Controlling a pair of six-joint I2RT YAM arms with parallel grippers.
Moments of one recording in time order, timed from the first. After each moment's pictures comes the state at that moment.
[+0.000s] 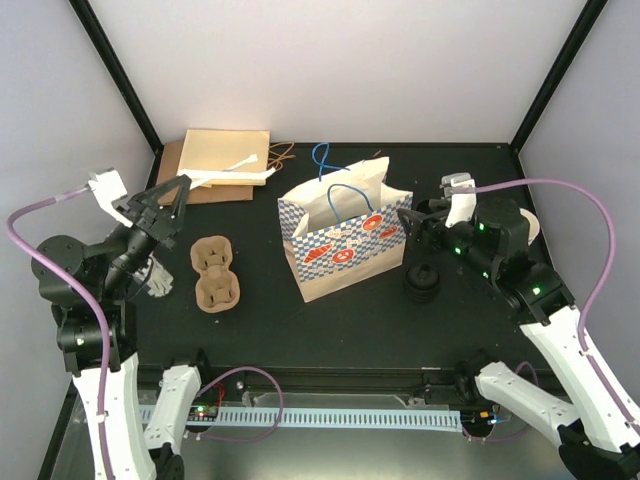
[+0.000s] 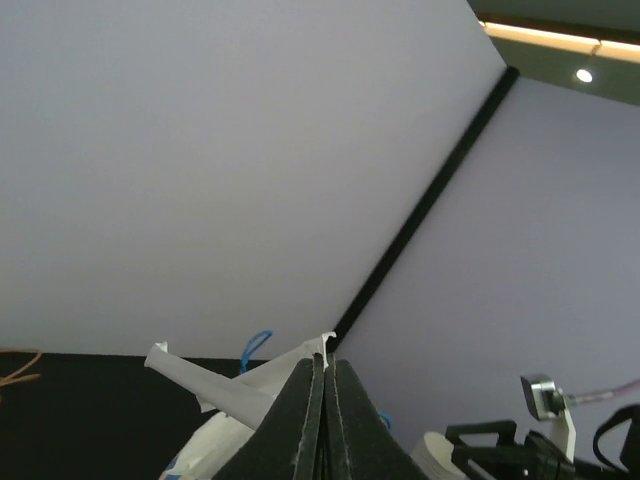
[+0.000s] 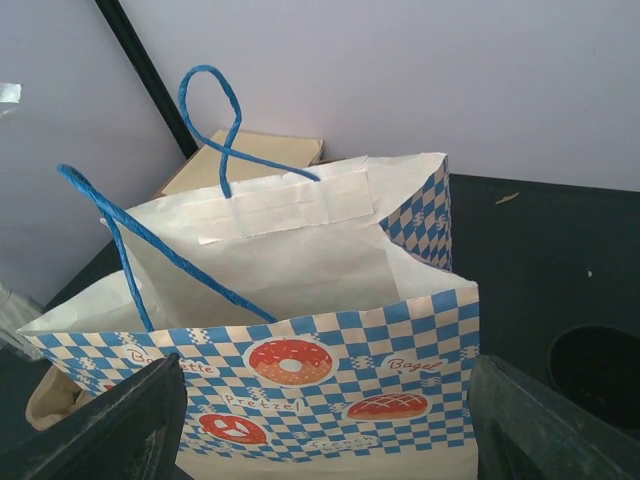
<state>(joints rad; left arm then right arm) 0.16 0.64 1.25 -0.38 0.68 -0.72 0.52 0.84 1.12 -0.61 -0.06 0.24</state>
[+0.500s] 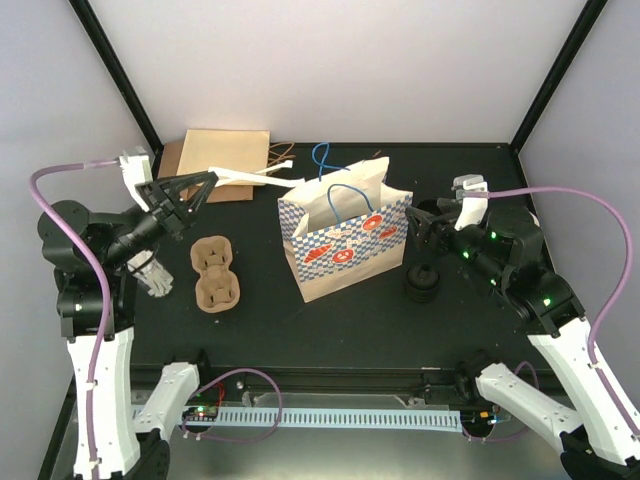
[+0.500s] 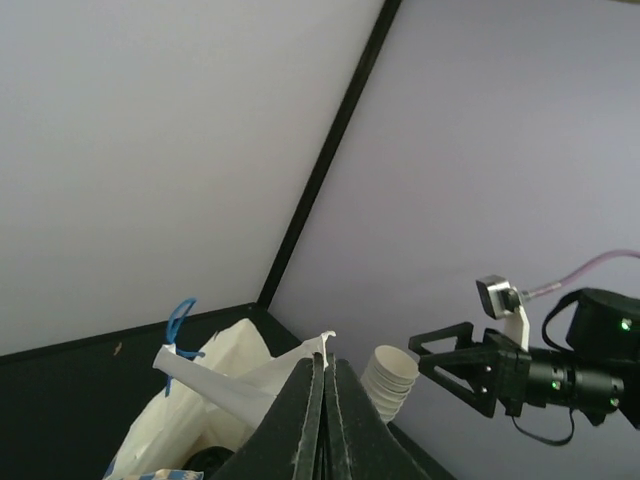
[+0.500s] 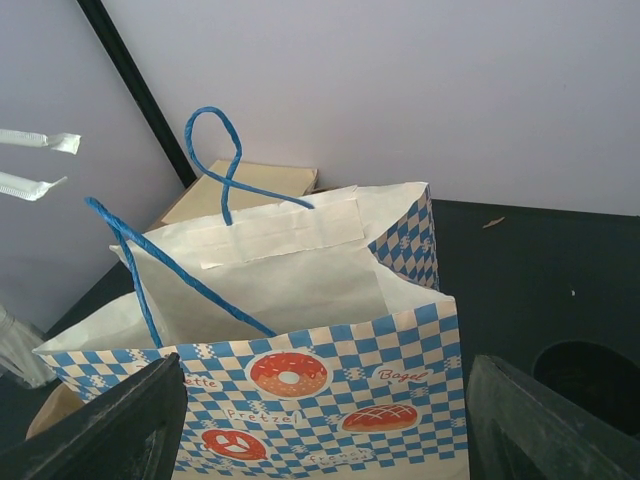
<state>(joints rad) 0.09 0.77 1.30 -0.33 0.93 -0.59 0.52 0.78 1.12 -0.61 -0.02 0.25</state>
